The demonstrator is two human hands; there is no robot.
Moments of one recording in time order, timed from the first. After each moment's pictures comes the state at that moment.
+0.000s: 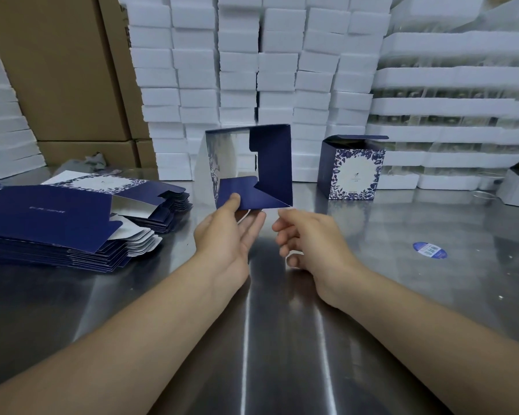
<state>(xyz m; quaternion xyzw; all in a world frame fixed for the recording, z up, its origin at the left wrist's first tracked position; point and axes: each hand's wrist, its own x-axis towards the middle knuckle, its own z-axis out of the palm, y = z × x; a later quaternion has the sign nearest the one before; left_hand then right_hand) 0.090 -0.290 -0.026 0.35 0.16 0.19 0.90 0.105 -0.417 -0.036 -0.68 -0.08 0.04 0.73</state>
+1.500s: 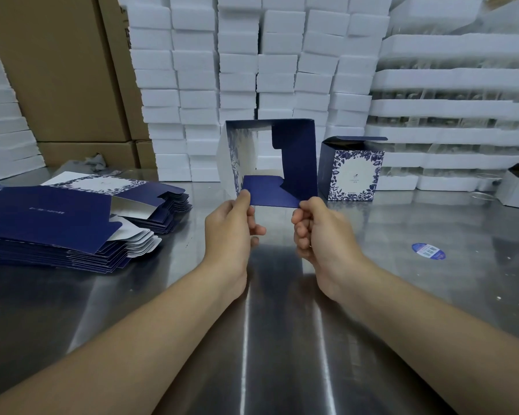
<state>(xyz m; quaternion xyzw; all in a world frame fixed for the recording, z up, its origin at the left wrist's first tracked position) 0.090 -0.294 -0.032 0.58 0.12 0.23 0.77 0.104 -0.419 -0.024 -0.61 -0.03 0.01 0.79</state>
